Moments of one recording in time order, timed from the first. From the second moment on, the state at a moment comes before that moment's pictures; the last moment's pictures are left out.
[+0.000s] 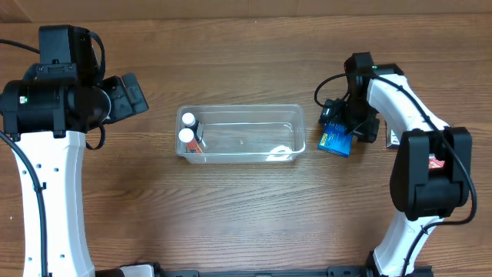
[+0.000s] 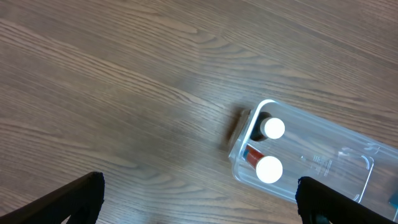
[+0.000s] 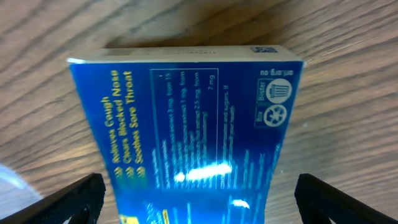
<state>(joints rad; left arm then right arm) 0.06 1.50 1.82 -1.43 -0.06 -0.34 0.07 2.04 1.48 -1.05 -0.05 0.46</state>
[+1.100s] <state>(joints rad) 0.06 1.50 1.82 -1.44 -0.06 -0.34 0.07 2.09 1.48 -1.03 -0.05 0.46</state>
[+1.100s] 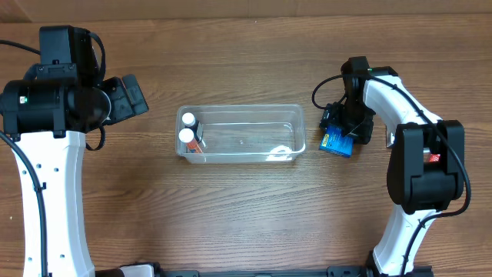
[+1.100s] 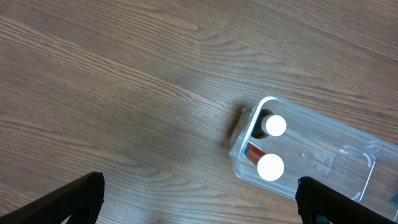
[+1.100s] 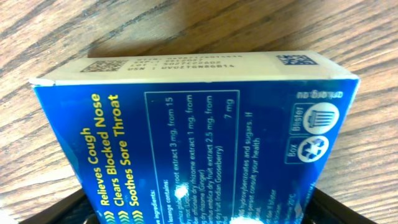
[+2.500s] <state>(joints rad) 0.06 1.50 1.82 -1.44 -0.06 -0.34 0.30 1.52 1.57 -1.10 -0.04 0.39</state>
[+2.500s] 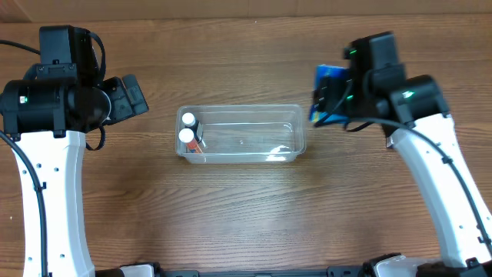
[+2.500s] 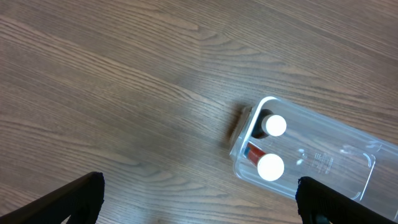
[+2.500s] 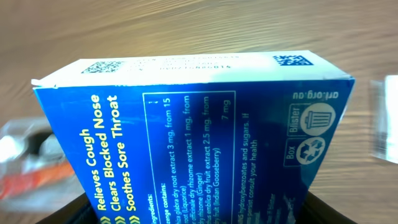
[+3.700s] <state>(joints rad) 0.06 1.50 1.82 -1.44 -0.06 -0.34 0.48 1.95 1.57 -0.98 -0.05 0.41</state>
